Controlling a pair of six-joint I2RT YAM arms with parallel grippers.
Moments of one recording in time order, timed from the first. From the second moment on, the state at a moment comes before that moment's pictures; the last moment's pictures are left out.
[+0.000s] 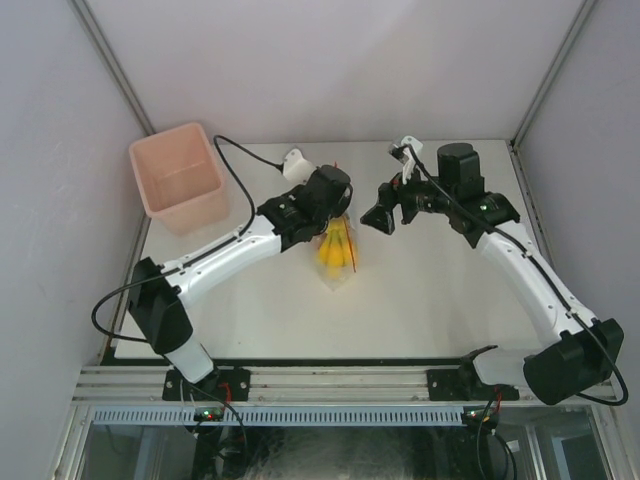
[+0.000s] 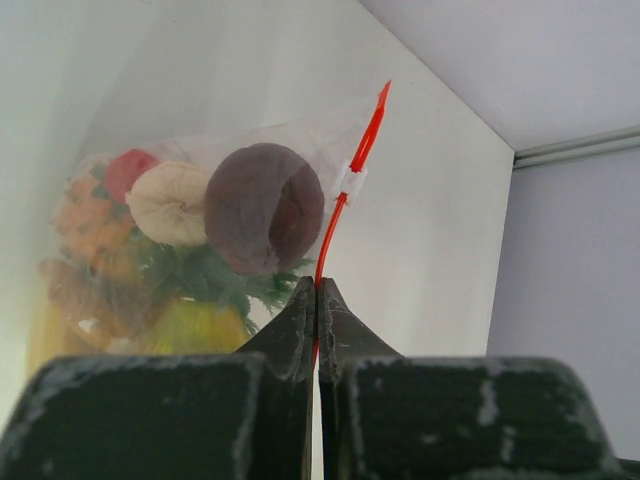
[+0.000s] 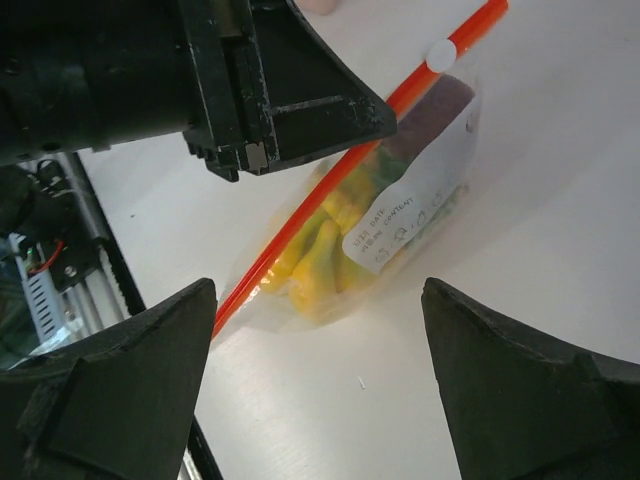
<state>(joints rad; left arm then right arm) -0.86 1.63 1.48 -0.45 -0.62 -1.19 0.36 1.28 1.30 -0.55 -0.71 -0.09</state>
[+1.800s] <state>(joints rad) -0.47 1.18 0.48 0.85 0.27 -0.41 0.21 1.32 1.27 -0.72 -0.88 -0.68</state>
